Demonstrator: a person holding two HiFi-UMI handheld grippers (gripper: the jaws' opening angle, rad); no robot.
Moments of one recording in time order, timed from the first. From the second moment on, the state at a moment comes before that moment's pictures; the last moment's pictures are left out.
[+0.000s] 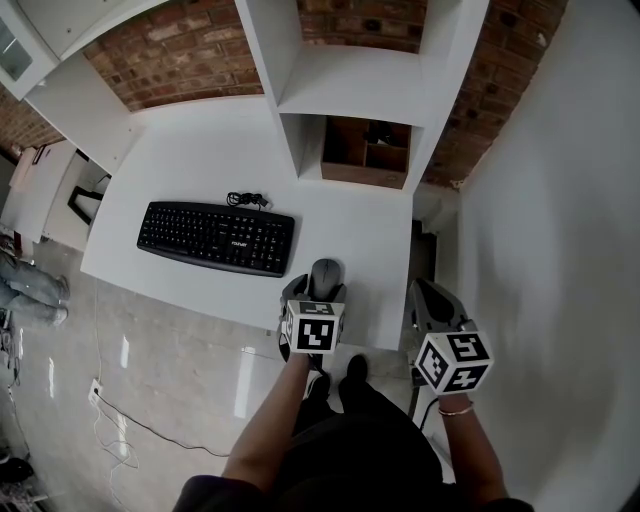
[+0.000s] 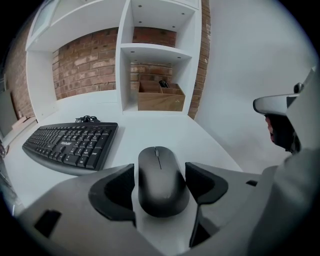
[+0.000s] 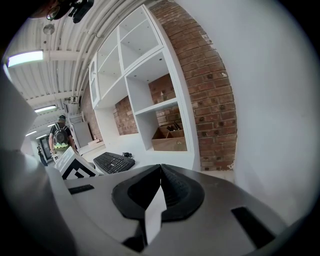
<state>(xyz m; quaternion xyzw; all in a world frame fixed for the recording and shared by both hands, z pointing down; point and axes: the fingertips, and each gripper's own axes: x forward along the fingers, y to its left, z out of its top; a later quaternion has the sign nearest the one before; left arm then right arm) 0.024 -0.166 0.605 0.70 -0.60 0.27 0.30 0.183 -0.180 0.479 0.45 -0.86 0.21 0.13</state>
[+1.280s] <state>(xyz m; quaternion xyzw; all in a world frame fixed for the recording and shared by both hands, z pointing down) 0.012 -0.169 0.602 0.68 -0.61 0.27 0.30 0.175 -0.199 0.478 0.42 -0.87 0.20 0.14</state>
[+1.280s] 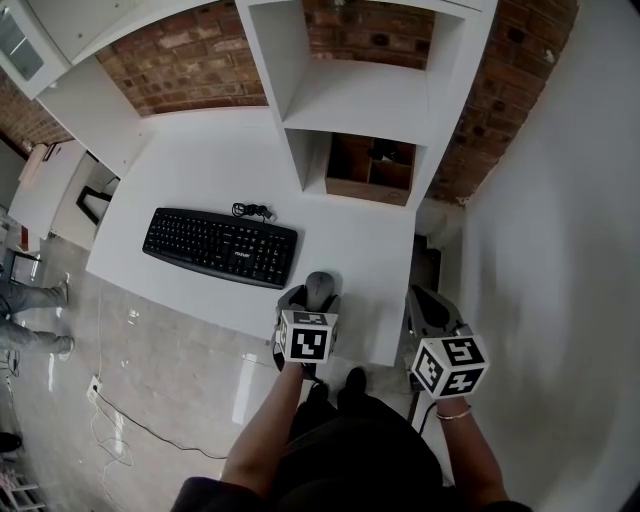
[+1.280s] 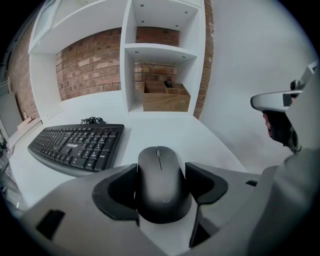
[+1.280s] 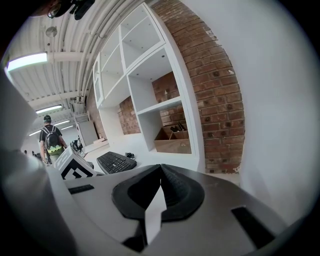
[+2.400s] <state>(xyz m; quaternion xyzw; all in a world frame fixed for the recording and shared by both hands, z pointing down) -0.117 -0.198 0.528 0.65 -0.67 0.25 0.26 0.040 -0.213 0.468 0.32 -0.92 0.20 0.13</state>
